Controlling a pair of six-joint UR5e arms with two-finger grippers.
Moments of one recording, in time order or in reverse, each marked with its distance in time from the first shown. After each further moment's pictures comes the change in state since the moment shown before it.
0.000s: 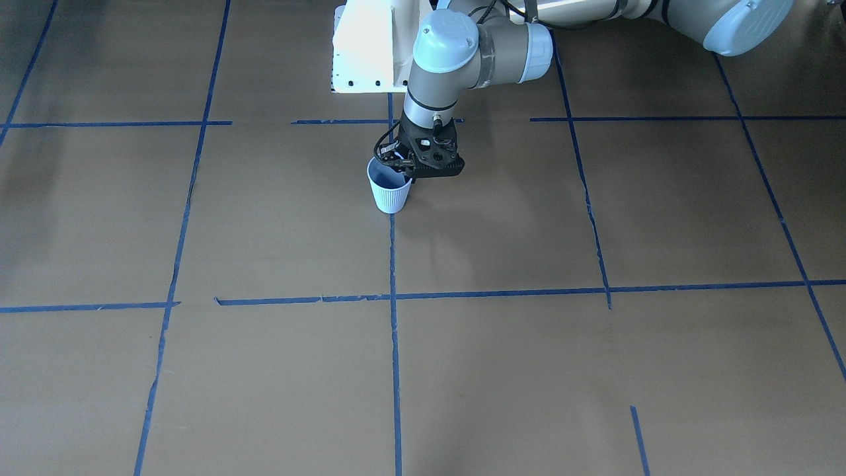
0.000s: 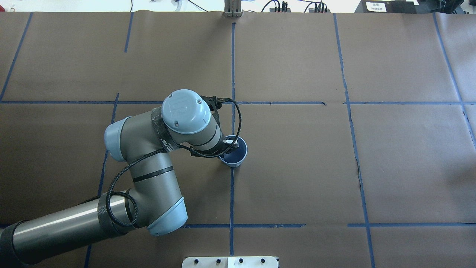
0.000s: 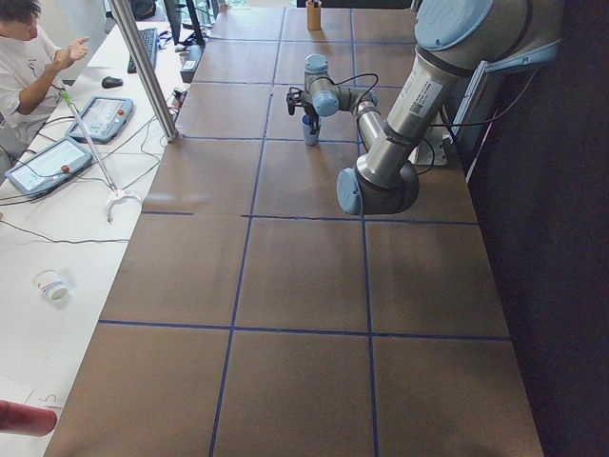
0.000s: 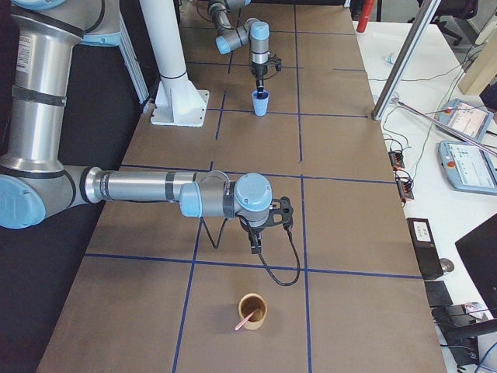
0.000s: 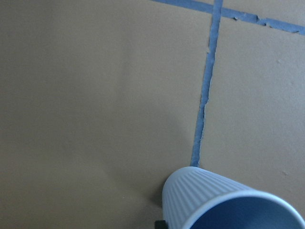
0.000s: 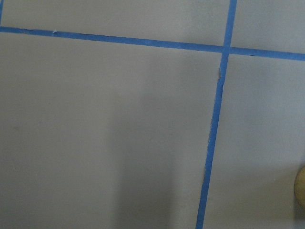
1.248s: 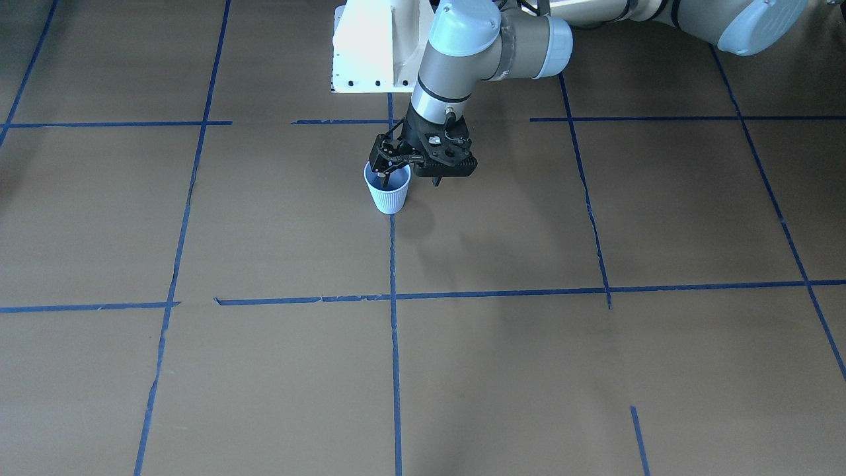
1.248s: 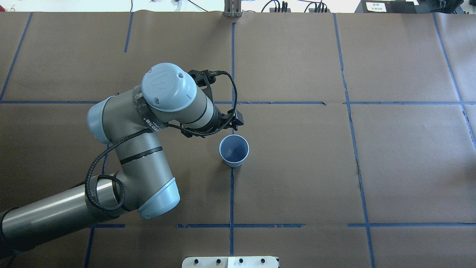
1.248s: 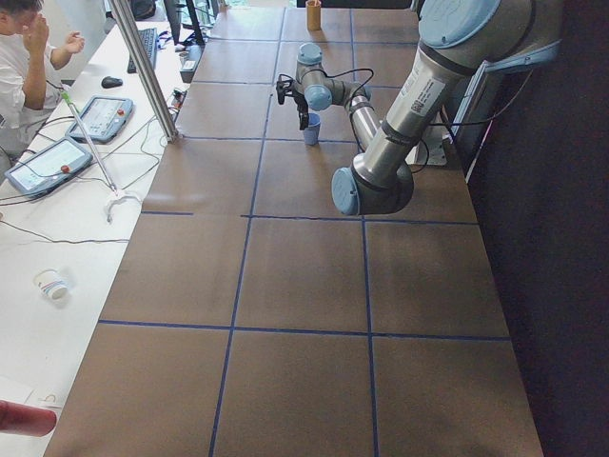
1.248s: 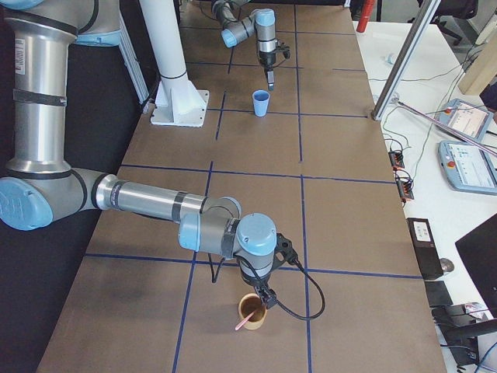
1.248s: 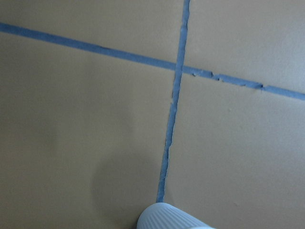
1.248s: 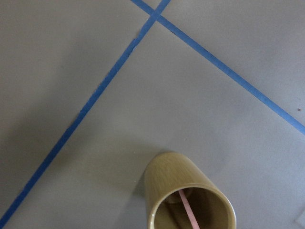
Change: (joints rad) left arm -0.082 0.010 -0.067 -0.041 0.010 -0.007; right arm 0.170 0.099 -0.250 -0.021 -0.255 -0.761
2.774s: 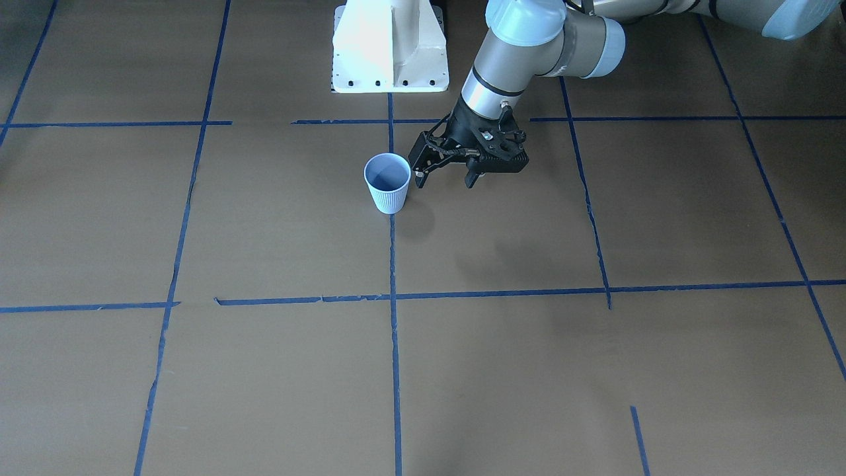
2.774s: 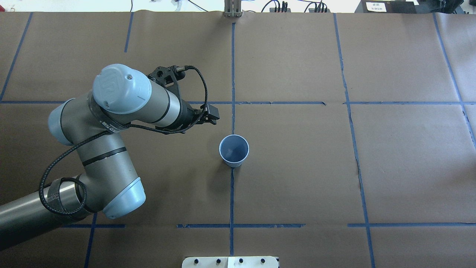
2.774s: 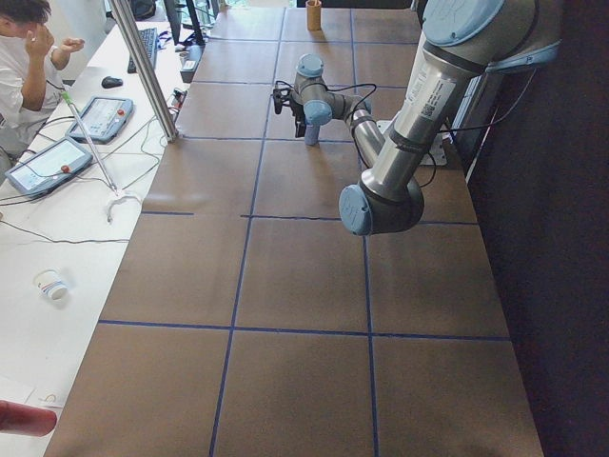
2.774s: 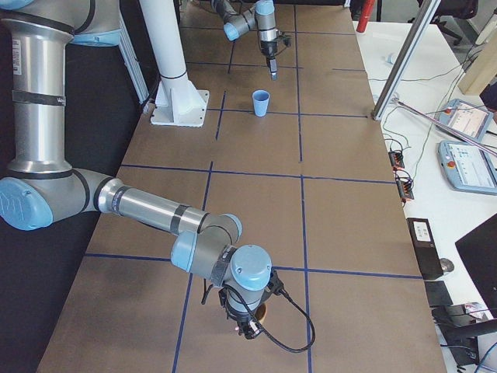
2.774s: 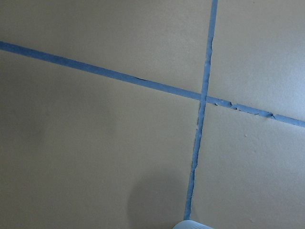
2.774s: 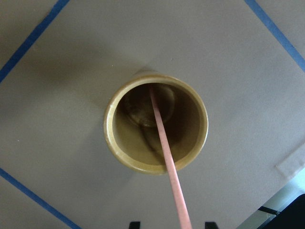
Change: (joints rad) left arm -0.035 0.140 -0.091 -0.119 0.000 -0.029; right arm 0.057 0.016 -0.098 -0.065 -0.133 -0.235
